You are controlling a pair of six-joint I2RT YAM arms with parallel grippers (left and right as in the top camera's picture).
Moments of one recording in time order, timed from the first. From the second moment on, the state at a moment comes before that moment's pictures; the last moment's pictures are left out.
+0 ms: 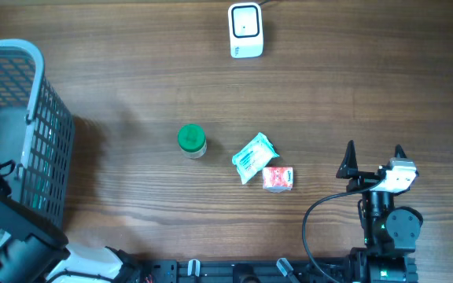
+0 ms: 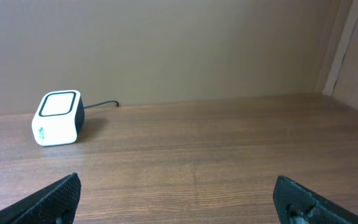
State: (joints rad) left arm 0.85 1.74 1.22 -0.81 -0.48 -1.41; right arm -0.06 0.03 0.01 0.00 0.03 0.04
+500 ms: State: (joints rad) left arm 0.87 1.86 1.22 -0.71 -0.48 -1.45; right arm -0.06 0.03 0.01 0.00 0.03 0.04
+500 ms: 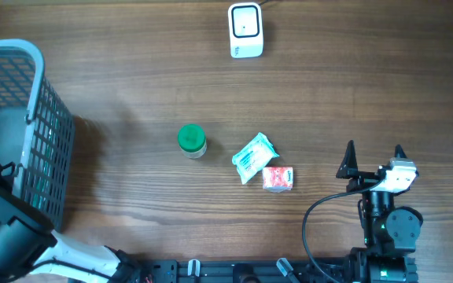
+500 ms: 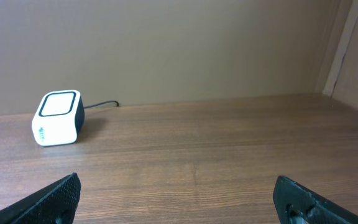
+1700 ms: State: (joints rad) left arm 0.64 1.04 1.24 -0.80 -0.22 -1.30; right arm -0.06 0.03 0.01 0.00 0.03 0.04
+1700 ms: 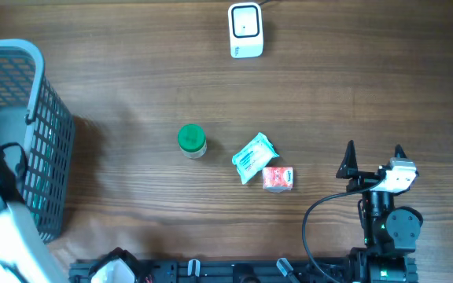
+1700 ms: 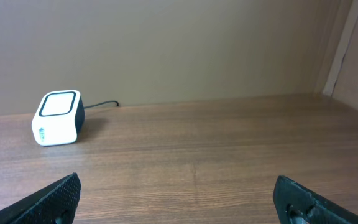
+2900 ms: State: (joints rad) left arm -0.37 1.46 1.01 -1.11 -0.06 -1.19; right arm -0.06 0.03 0.01 0.00 0.03 0.04
